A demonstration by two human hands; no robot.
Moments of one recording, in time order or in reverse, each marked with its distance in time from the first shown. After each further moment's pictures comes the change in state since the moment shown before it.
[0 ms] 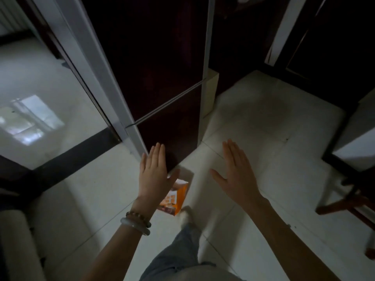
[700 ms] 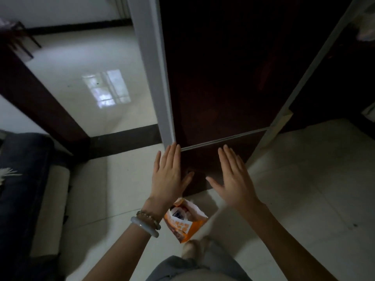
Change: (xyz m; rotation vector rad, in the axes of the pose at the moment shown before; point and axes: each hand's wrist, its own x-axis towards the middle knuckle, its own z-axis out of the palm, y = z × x) left_hand 0.145 -0.059 -0.005 0.083 0.108 -0.346; right_hand 0.240 -0.051 0.036 0.071 -0.110 -0.489
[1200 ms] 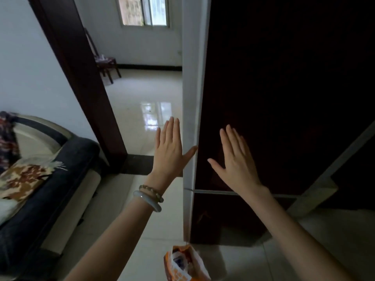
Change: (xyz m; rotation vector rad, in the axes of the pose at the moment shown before) left_hand 0.108 -0.023 -0.102 0.055 0.401 -0.244; right_hand 0.147 -0.032 -0.082 -0.050 0.233 -0.405
